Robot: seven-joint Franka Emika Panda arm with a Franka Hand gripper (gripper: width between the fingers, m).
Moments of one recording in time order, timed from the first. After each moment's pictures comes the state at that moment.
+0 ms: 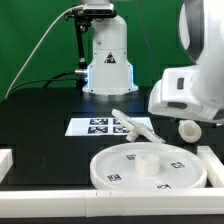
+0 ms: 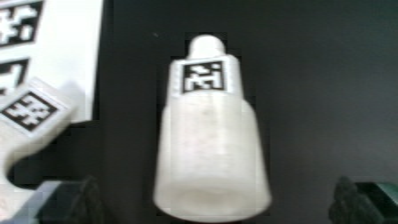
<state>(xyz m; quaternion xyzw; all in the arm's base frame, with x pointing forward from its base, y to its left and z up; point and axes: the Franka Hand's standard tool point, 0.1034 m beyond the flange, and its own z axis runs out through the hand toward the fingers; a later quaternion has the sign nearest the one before) 0.458 0.147 0.039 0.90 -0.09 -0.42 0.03</state>
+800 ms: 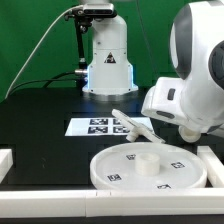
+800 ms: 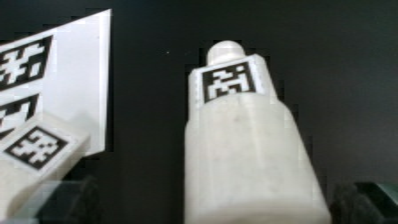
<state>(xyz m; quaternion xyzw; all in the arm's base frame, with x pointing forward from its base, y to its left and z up) 0.437 0.146 0.023 0.88 -0.15 -0.45 0.06</state>
